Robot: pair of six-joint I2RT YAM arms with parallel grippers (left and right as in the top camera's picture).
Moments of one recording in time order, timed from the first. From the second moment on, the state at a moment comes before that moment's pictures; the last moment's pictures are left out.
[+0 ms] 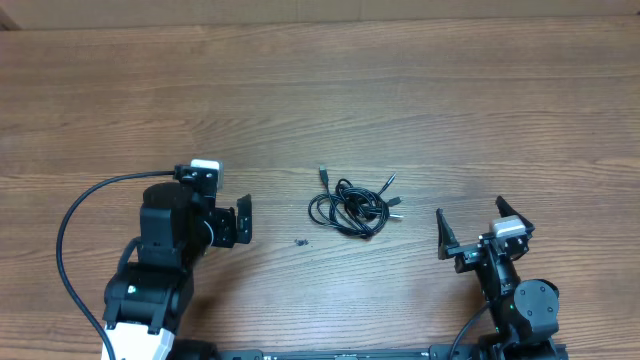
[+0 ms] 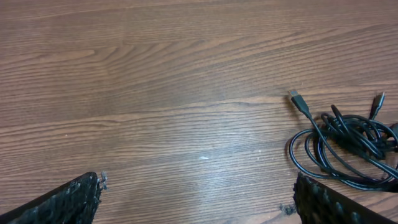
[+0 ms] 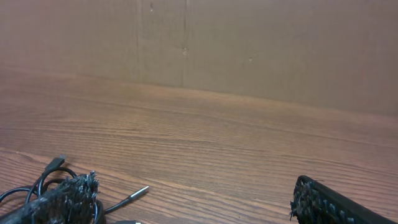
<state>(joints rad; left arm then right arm) -0.14 0.84 0.73 -0.63 0.04 -0.05 0.16 0.01 0.06 -0.13 -0.03 -0.06</state>
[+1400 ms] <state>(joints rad) -0.14 1.25 1.01 -0.87 0.04 0.00 0.16 0.01 0.06 -0.13 -0.03 -0.06</state>
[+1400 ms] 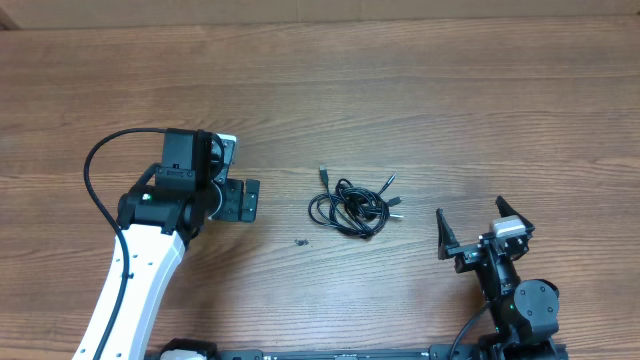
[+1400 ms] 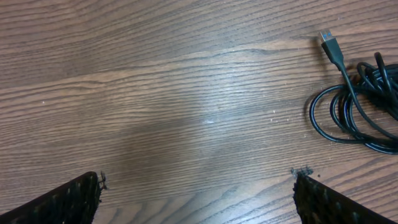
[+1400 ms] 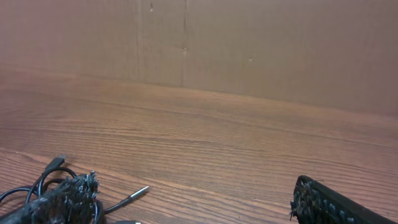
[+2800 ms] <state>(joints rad) -0.14 1.25 1.01 -0.84 0.04 0.00 0.16 0.01 0.06 -0.13 -0.03 -0.06</state>
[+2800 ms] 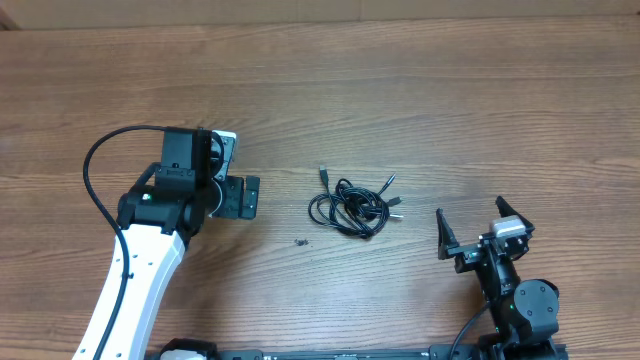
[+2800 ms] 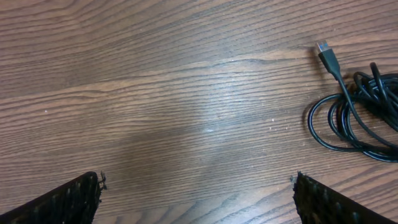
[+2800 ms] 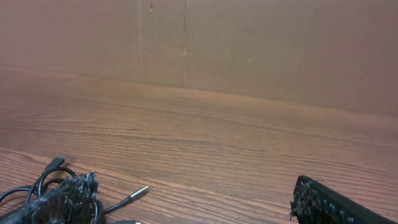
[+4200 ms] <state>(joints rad) -0.18 1.40 1.01 -0.85 0.08 0.00 0.16 0.01 0.06 -0.13 -0.03 -0.06</state>
